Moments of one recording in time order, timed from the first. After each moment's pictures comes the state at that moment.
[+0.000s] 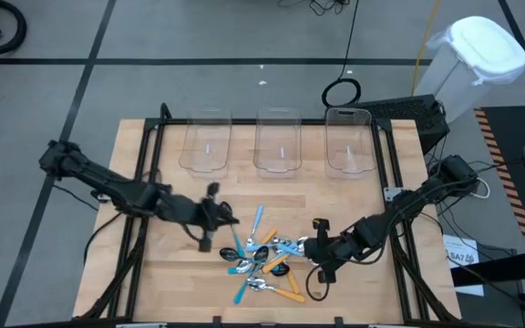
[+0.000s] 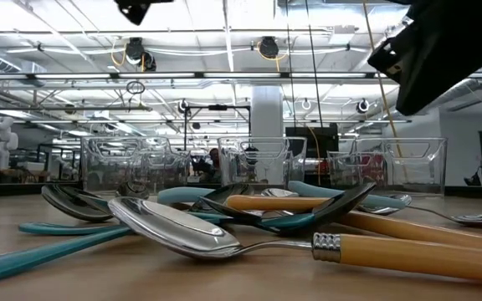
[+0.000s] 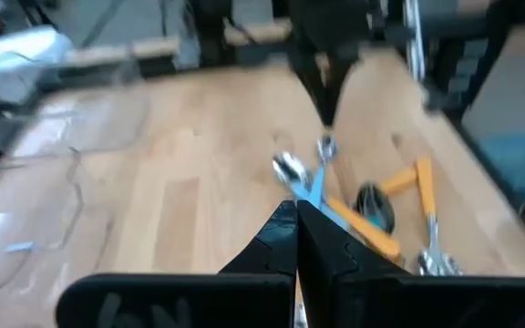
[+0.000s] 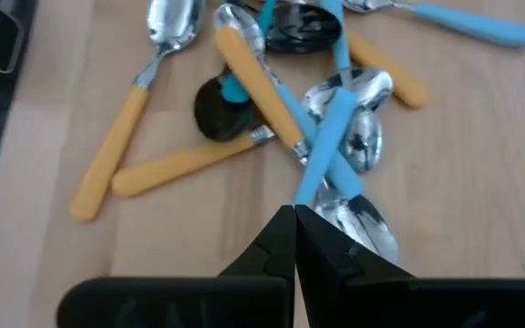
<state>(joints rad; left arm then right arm) -0.38 1.23 0.90 -0.16 -0.28 -0.04 0.56 1.52 0.94 -0.43 0.26 0.48</state>
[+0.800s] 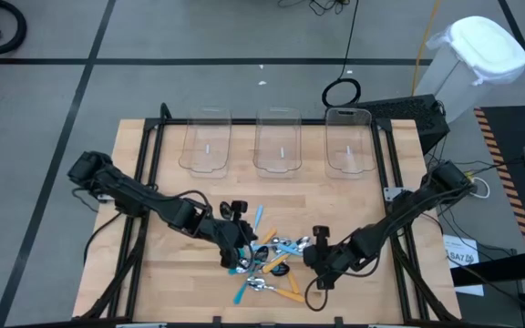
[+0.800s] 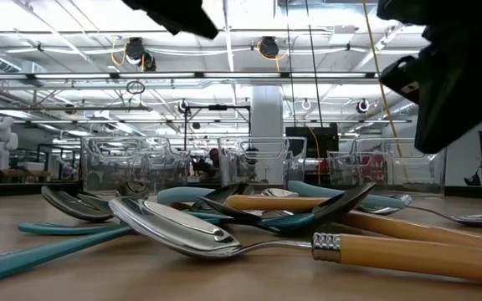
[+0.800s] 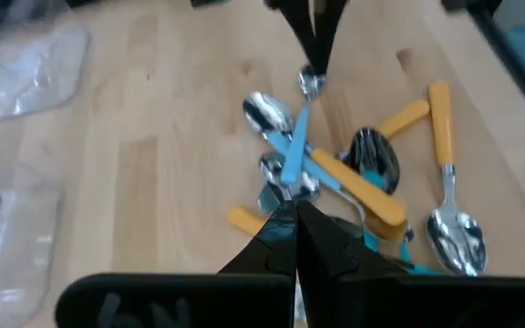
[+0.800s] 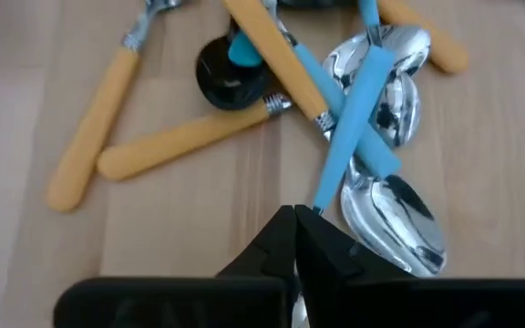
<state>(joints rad) -0.40 1.58 1.17 -0.36 -0.26 -0.04 0.62 1.63 0.93 -0.40 0.29 0.54</state>
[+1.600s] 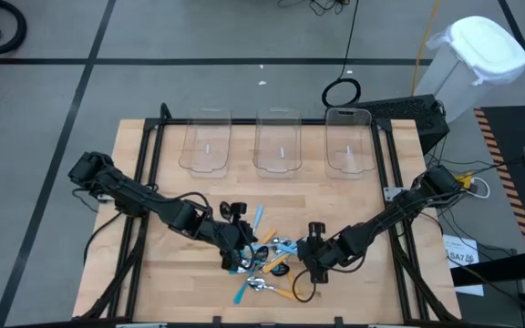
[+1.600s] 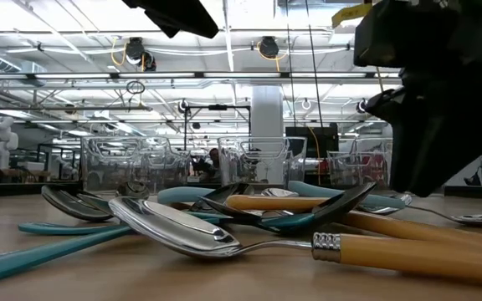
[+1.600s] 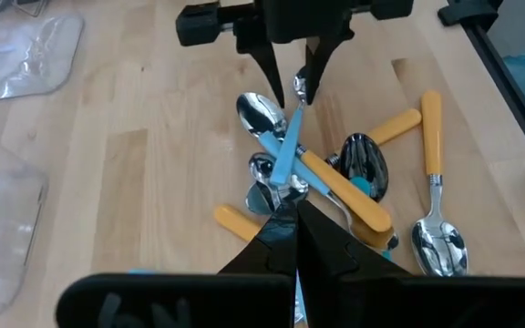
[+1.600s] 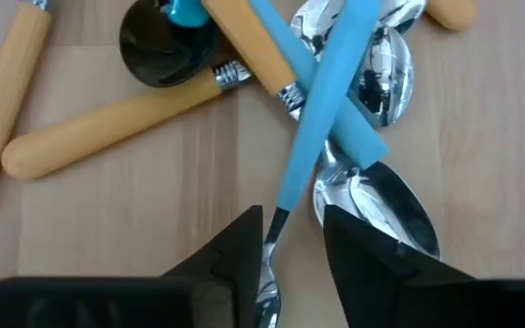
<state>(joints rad) -0.41 1.58 1.17 -0.34 -0.26 -0.11 0.55 1.70 0.93 -0.40 0.23 0.52</state>
